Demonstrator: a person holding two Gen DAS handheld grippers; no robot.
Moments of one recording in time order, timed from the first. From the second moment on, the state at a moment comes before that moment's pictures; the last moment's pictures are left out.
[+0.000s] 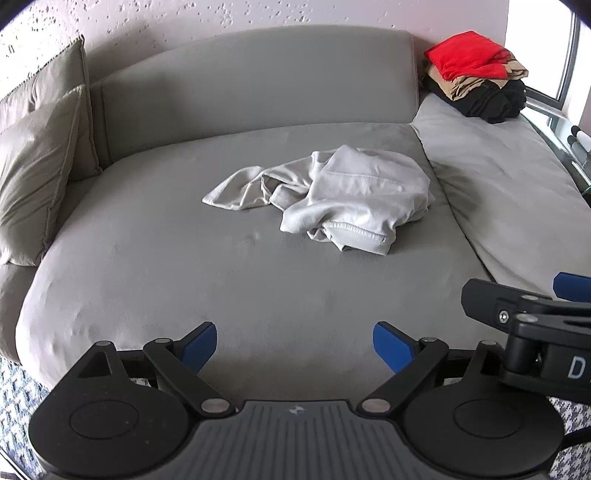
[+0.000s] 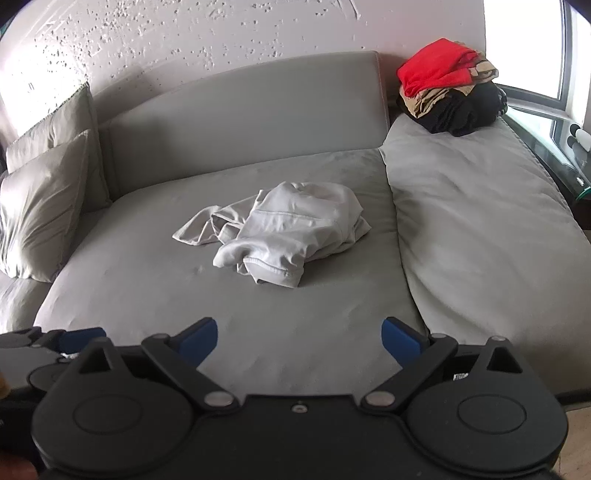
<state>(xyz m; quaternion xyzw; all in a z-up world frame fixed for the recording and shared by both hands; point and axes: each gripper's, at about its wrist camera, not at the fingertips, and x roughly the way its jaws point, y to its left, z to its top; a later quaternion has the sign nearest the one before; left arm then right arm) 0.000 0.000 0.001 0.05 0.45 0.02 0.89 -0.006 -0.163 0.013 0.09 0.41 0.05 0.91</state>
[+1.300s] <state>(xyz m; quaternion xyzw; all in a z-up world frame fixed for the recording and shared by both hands) 0.010 0.017 -0.010 0.02 0.47 0.02 0.88 0.000 -0.156 0.012 0.08 0.42 0.05 0.90</state>
